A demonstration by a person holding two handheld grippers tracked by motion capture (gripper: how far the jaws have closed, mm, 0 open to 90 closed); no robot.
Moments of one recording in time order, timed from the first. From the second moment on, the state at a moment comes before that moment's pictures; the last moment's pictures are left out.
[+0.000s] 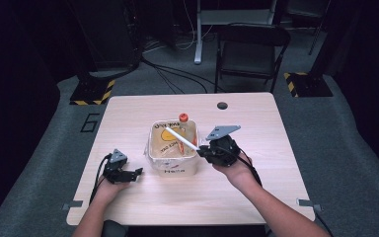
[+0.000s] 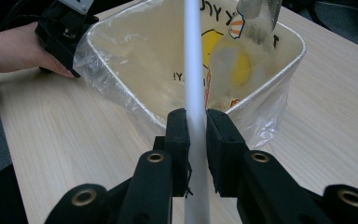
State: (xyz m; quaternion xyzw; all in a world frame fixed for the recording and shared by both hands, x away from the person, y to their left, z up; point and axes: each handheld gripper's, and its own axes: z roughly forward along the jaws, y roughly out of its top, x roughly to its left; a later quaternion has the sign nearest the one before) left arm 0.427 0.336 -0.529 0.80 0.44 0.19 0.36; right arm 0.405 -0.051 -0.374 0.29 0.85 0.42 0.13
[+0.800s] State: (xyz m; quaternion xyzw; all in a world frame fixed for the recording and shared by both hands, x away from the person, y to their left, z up) left arm 0.427 0.336 -0.529 0.80 0.44 0.19 0.36; right arm 0.422 -0.029 -0.383 0.29 0.85 0.41 0.14
